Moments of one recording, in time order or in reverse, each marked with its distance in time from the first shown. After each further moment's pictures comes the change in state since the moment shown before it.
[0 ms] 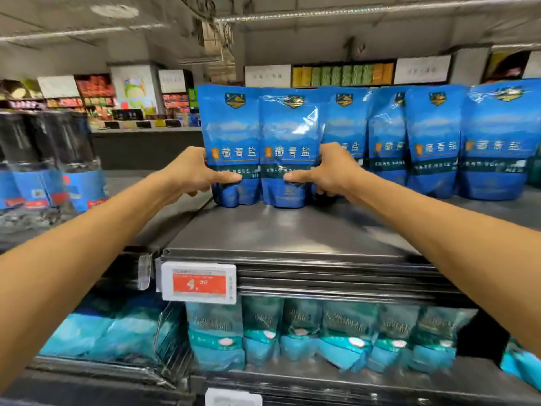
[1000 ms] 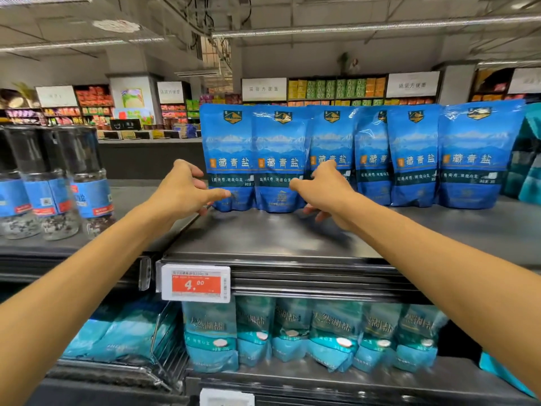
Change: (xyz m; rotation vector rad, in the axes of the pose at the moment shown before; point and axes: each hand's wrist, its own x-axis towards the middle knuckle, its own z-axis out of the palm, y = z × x) left_hand -0.061 0.018 0.006 -0.140 0.161 -0.038; right_hand -0.049 -0.029 0.001 0.035 0.085 0.194
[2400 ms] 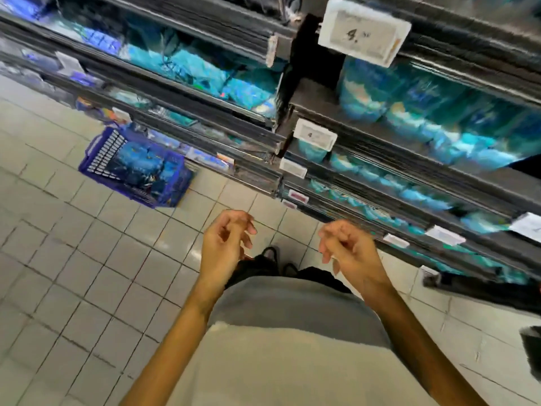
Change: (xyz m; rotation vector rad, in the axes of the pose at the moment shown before) left_hand -0.500 -0.276 0.083 -0.329 0.130 -0.805; right_hand -0.424 0.275 0.194 0.376 -0.712 0.513
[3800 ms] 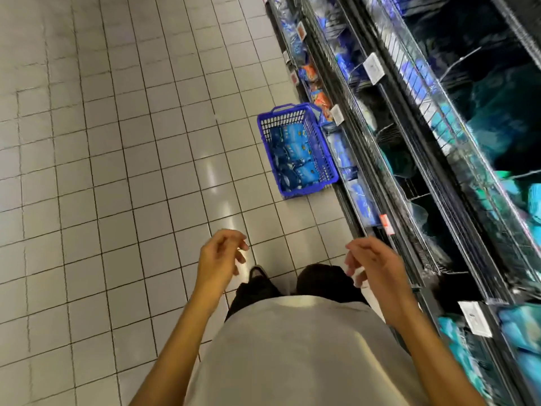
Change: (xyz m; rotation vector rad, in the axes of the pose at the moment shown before) left_hand -0.034 -0.105 -0.358 -0.335 0.777 -0.305; right_hand 0.092 -0.100 0.374 -0.253 -0.556 0.038
